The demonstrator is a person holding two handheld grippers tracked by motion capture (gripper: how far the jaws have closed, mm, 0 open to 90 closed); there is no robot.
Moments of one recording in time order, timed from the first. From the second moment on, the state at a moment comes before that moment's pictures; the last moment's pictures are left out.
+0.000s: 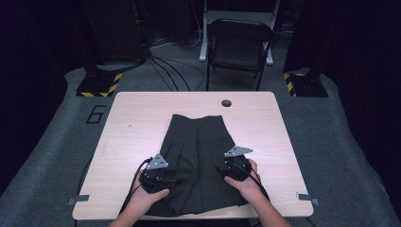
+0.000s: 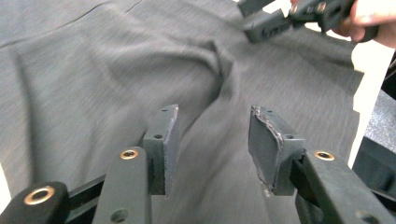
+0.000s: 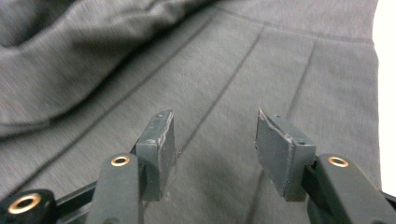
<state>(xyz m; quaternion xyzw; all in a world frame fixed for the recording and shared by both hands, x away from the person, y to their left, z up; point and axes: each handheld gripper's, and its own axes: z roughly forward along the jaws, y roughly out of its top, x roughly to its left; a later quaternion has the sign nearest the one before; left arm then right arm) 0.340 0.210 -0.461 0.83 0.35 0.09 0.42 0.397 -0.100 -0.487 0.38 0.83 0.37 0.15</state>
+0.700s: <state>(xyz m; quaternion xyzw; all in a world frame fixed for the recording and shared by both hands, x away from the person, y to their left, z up) 0.325 0.236 -0.497 0.82 0.40 0.07 0.41 0.452 -0.040 -0.450 0.38 0.82 0.40 0.12</state>
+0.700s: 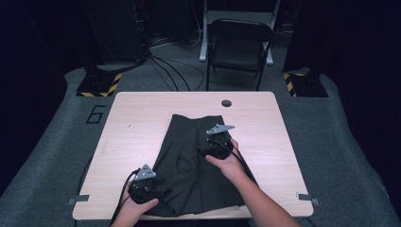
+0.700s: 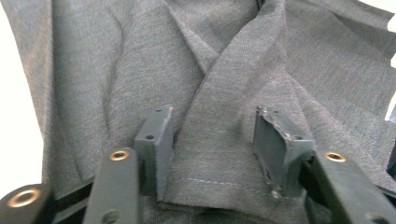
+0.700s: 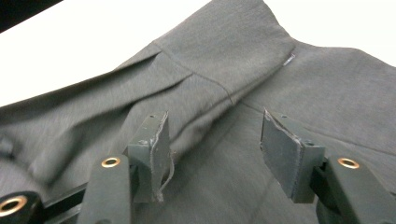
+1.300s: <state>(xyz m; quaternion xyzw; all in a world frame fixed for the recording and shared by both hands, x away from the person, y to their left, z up) 0.315 0.228 -0.500 0.83 0.37 0.07 0.41 0.500 -0.002 -0.498 0.41 0.84 0.35 0.09</state>
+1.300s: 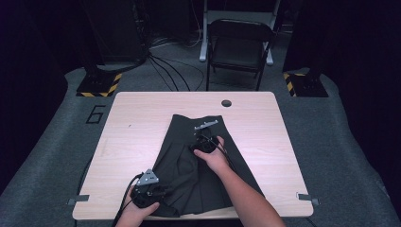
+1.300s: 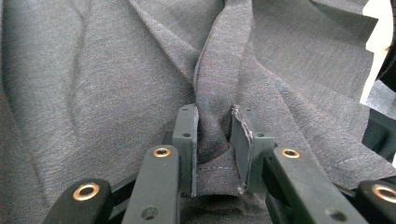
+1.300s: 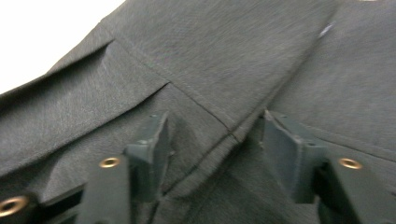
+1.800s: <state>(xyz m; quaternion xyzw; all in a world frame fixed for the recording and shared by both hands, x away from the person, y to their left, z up) 0.301 0.219 -0.480 0.83 0.32 0.06 0.46 0.488 0.006 -0.484 0.37 0.84 0.38 0.15</state>
